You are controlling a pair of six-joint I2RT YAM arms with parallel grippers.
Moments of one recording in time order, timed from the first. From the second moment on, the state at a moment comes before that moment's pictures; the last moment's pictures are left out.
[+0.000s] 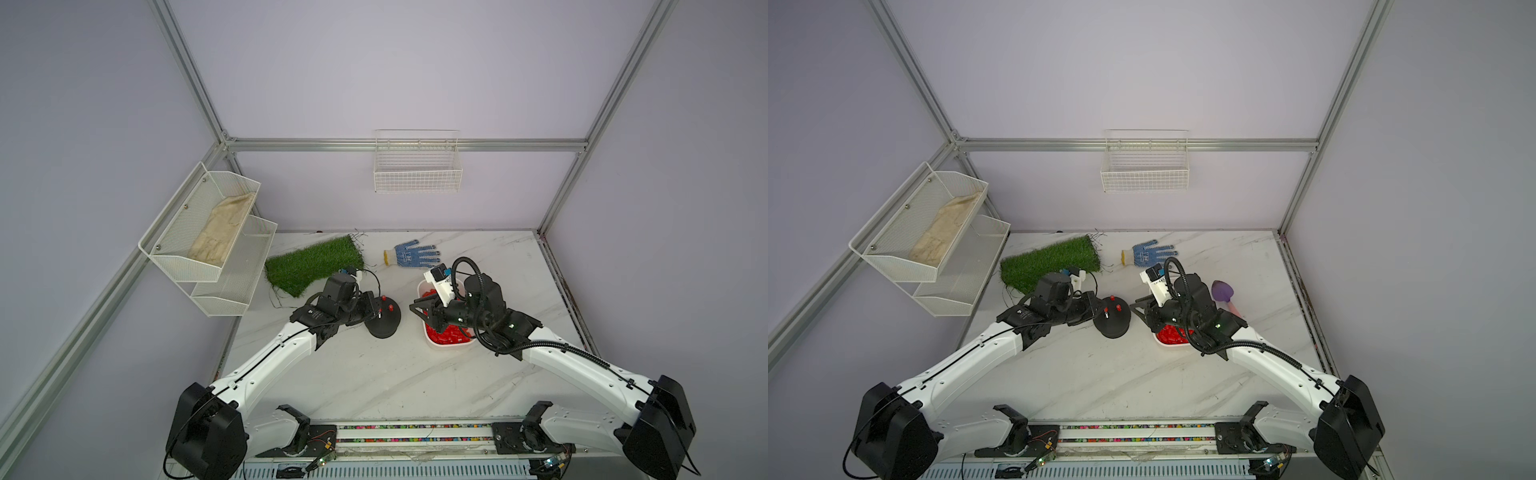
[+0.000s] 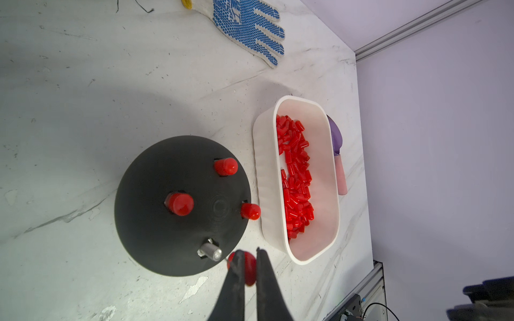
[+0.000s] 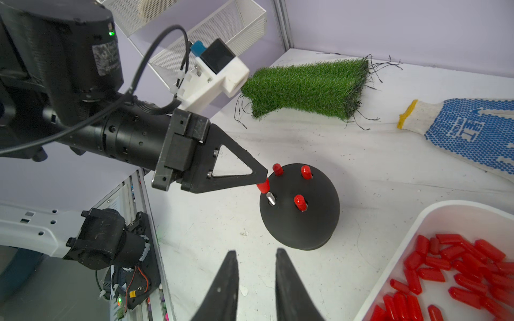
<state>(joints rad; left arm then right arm) -0.48 1.23 0.88 -0.36 0.22 -0.77 0.69 1.20 0.89 -0.07 -0.36 0.25</state>
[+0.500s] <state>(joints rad) -0.48 1.24 0.87 -0.34 0.20 -0.77 0.69 1.20 0.89 -0.07 -0.38 0.25</state>
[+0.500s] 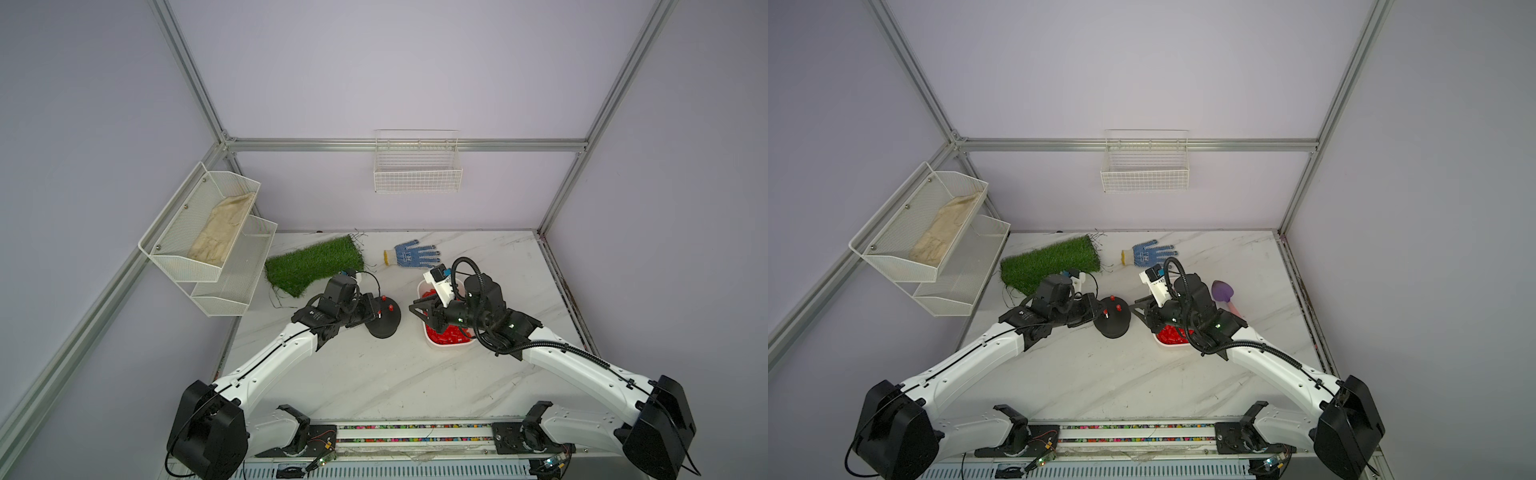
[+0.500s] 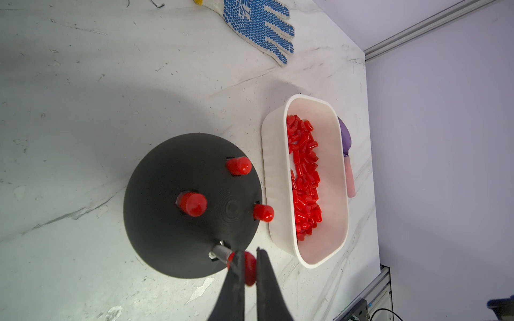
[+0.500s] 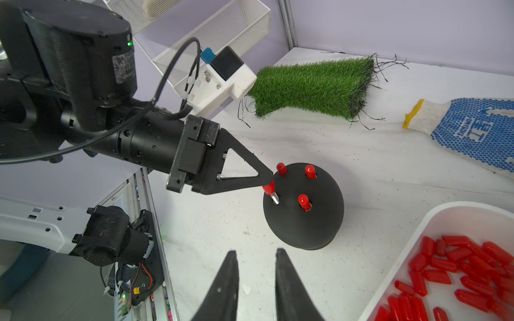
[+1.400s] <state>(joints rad) -0.48 1.26 0.85 -0.33 0.20 -0.77 0.69 1.19 0.89 -0.08 -0.38 0.24</state>
